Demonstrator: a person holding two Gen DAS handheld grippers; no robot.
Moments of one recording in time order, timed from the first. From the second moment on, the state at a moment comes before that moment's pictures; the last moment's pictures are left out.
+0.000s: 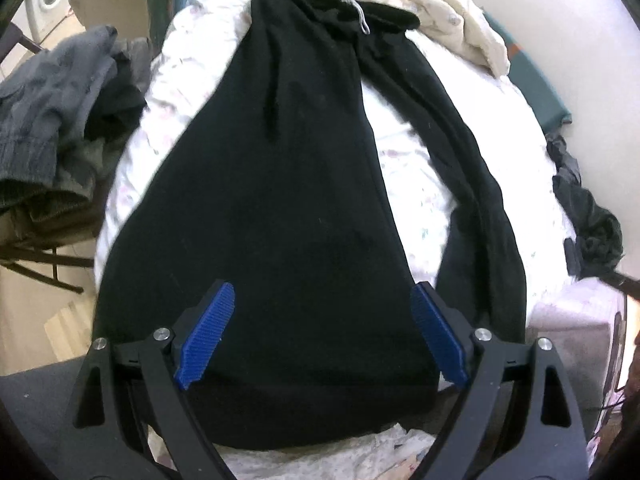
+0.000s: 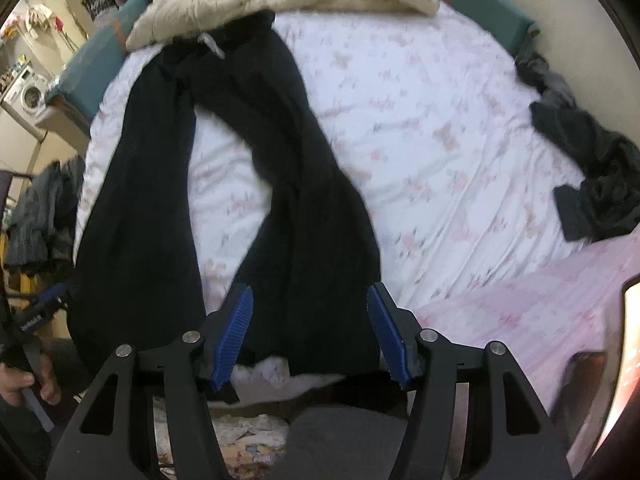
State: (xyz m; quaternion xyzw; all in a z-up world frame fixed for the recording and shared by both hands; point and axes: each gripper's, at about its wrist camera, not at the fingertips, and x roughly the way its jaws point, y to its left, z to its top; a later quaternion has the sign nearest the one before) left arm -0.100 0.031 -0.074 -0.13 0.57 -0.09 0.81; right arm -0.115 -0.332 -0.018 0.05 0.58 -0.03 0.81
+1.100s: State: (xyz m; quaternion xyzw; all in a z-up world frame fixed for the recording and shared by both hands) left arm -0.069 -0.232 -0.205 0.12 0.59 -0.22 0.77; right arm -0.144 -0.388 -0.128 -0.04 0.53 -0.18 0.83
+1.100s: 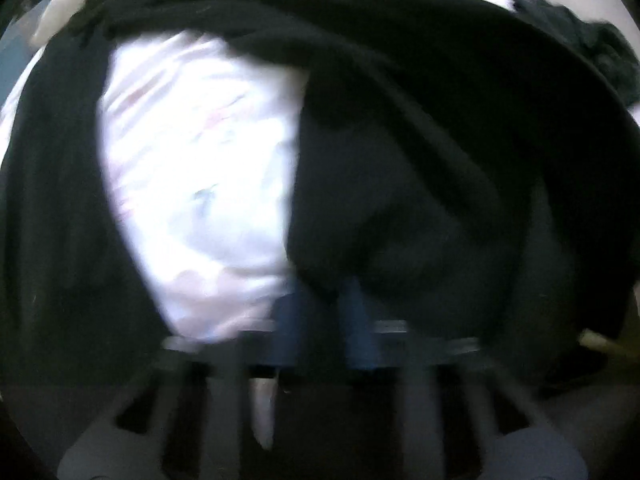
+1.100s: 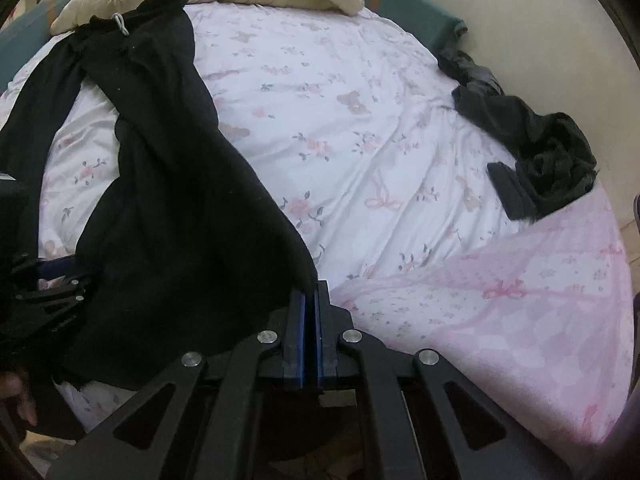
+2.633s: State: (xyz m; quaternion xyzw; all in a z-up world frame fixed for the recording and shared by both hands) left arm -0.146 -0.046 -0.068 -0.10 0.53 -0.12 0.83; right arm -0.132 -0.271 -0.068 -0.03 0.58 0.01 0.81
